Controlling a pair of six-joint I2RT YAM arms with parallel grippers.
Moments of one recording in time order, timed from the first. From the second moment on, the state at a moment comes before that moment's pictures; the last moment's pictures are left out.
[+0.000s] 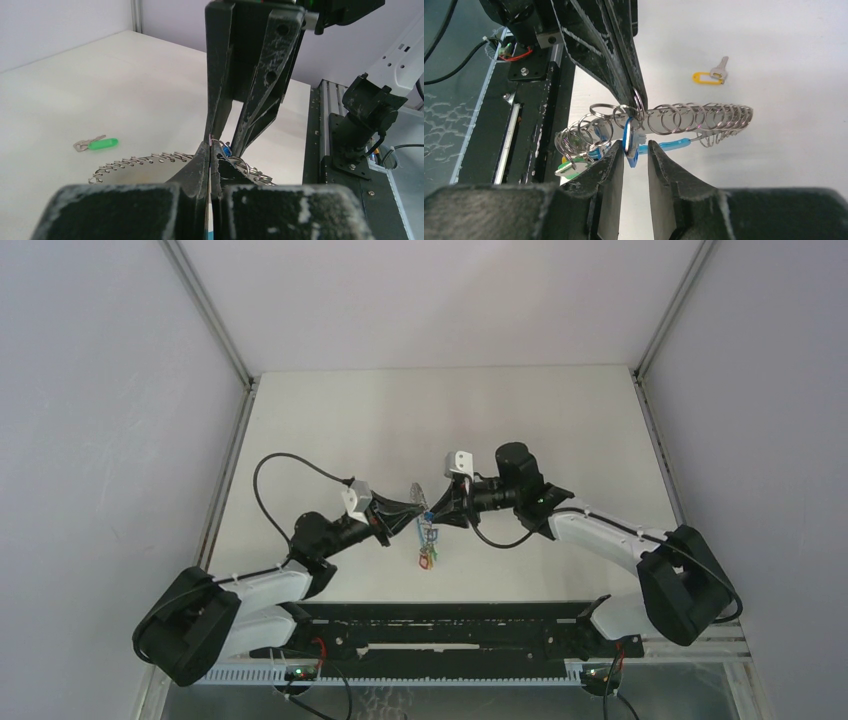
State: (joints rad) left arm -0.59 1.15 0.20 1.18 0.56 -0.28; right arm 0.64 1.37 0.78 0.19 -0.91 -0.22
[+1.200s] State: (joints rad) left arm -0.59 1.14 0.15 1.28 0.48 -0.36; right arm 0.73 1.33 0.76 0.11 -0.73 -0.36
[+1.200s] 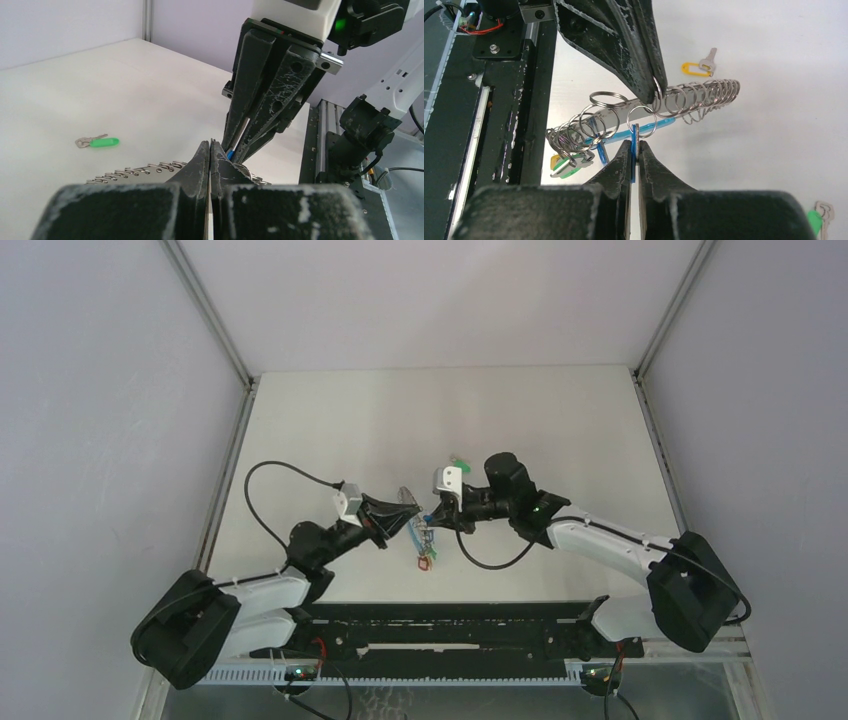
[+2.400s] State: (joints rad) left arm -0.60 1.13 0.09 1.37 0.46 -0.37; right arm 0.81 1.22 0.93 -0.33 -0.38 -0.61
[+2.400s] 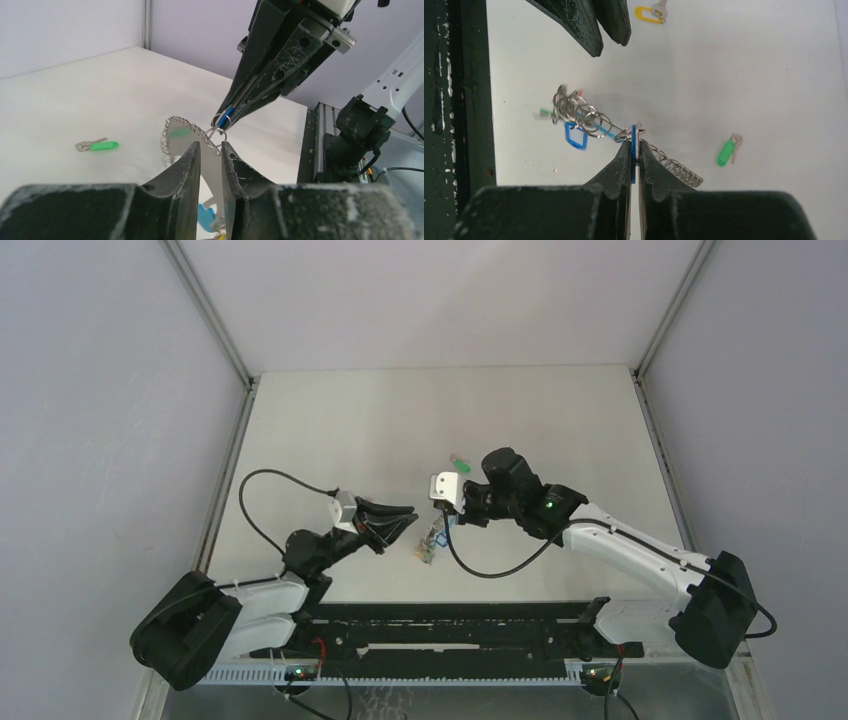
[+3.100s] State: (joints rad) left arm -0.56 1.04 0.29 0.73 0.69 -0.01; right arm 0.89 1.22 1.02 -0.52 -0.27 -0.77
